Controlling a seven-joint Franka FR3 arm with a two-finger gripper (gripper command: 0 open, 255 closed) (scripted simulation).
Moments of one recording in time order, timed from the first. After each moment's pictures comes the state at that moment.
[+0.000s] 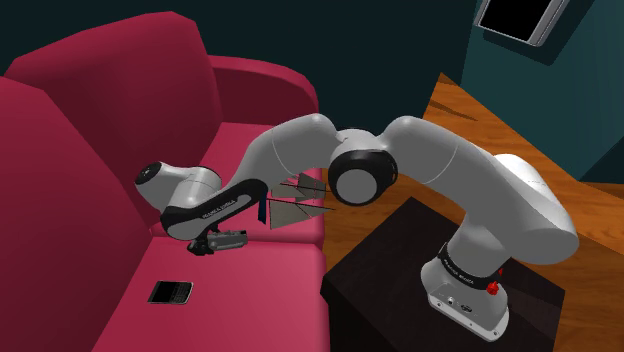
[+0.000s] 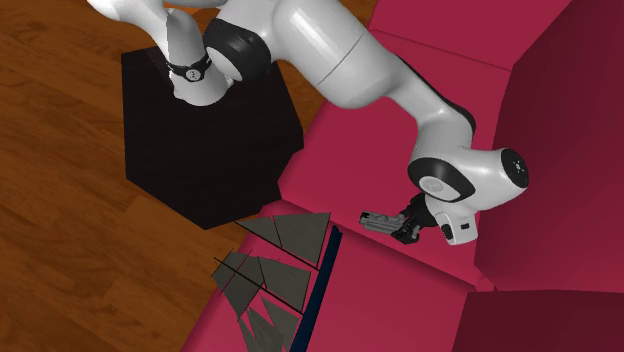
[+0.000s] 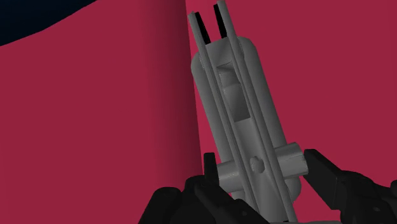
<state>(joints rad) 0.56 1.24 0.19 -0.93 -0.37 1.92 0.09</state>
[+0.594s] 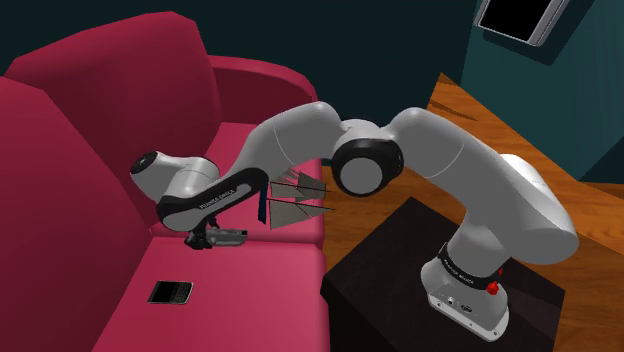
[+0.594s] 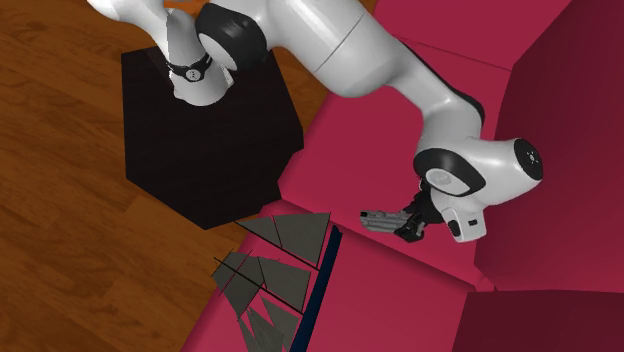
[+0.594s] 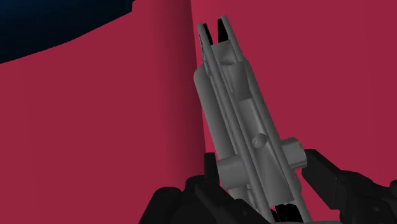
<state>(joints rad) 0.55 1.17 0.20 -0.98 -0.37 1.90 0.09</state>
